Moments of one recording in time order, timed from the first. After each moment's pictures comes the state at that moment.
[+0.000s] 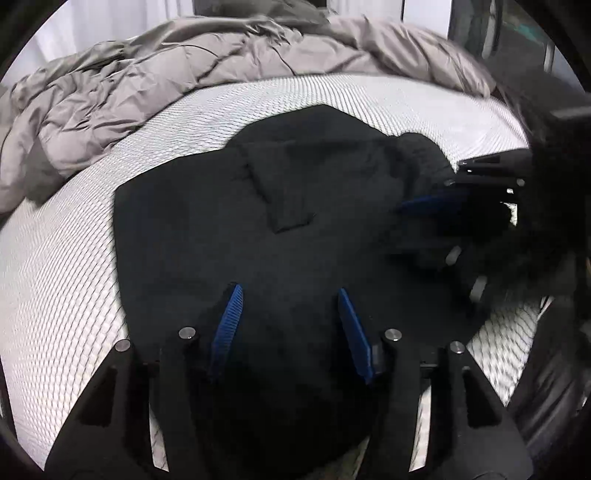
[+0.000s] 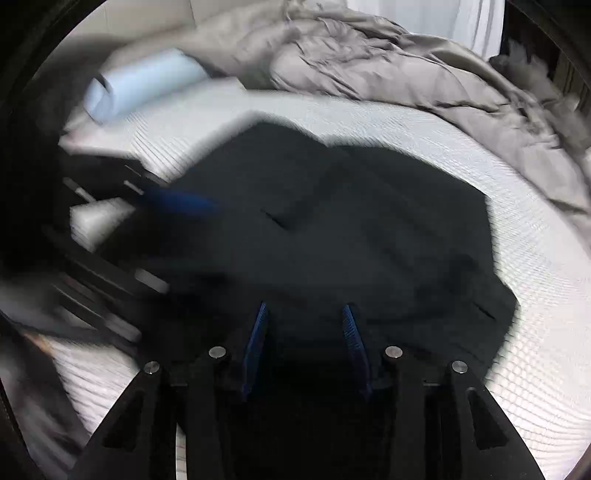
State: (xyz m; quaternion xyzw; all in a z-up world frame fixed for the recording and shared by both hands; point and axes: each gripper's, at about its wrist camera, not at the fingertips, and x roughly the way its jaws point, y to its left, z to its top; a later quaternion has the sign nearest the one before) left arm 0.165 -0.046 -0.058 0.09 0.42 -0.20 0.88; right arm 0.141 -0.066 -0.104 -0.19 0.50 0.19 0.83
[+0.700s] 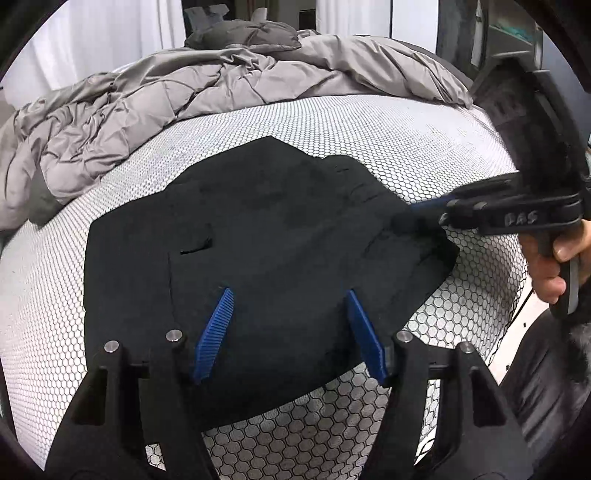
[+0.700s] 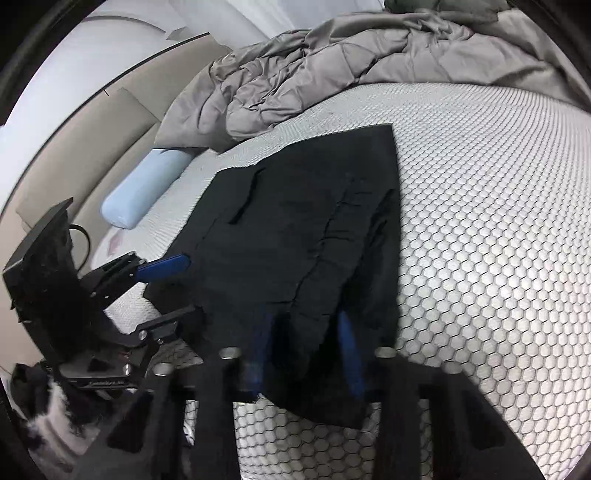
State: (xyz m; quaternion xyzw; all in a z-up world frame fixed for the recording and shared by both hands) left arm 0.122 -0.128 -0.033 0.10 0.39 -0.20 0.89; right arm 0.115 -0.176 -0.069 0.08 0.50 0.20 0.84
